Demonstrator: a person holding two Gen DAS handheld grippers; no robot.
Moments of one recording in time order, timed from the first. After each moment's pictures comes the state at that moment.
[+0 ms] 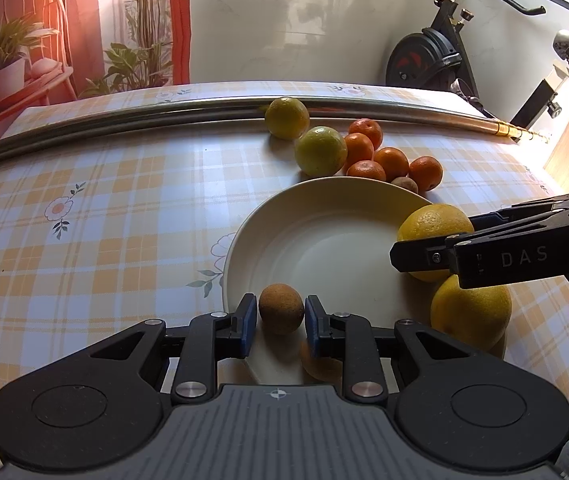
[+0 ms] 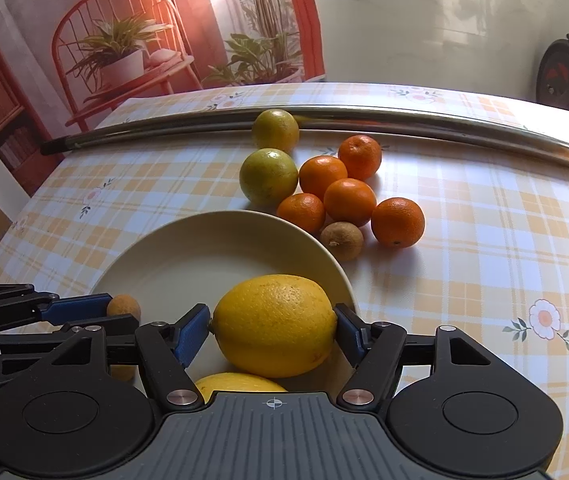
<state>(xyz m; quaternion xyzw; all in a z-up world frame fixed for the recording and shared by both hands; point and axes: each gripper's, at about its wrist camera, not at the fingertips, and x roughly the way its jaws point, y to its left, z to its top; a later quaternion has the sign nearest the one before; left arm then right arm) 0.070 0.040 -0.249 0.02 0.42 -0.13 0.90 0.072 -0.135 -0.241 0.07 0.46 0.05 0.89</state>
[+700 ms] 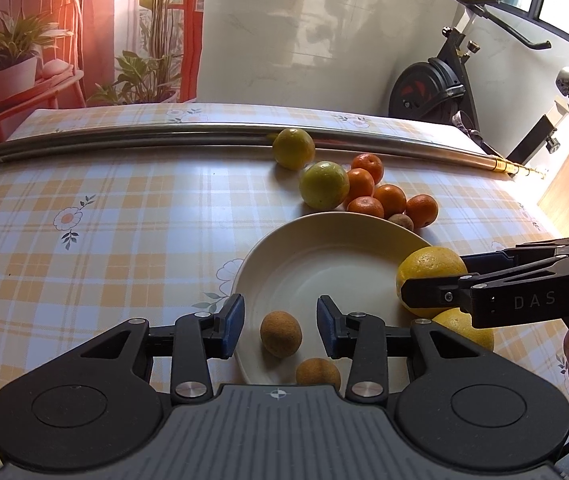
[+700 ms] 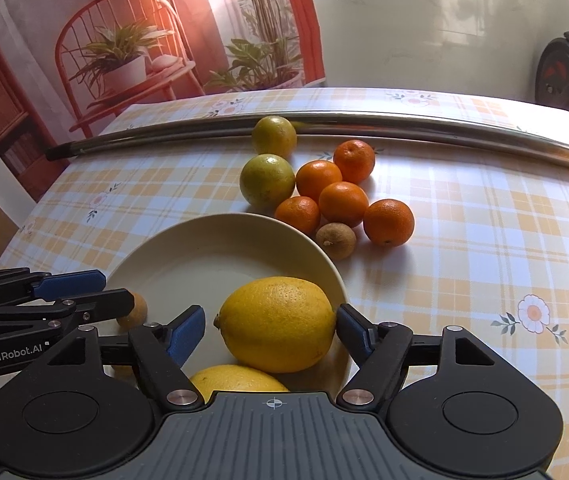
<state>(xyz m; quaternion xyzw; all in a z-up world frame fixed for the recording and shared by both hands) 0.072 0.046 -0.235 -0.01 0.40 -0.13 0.91 0.061 -0.140 -0.230 0.07 0.45 0.06 0.89</state>
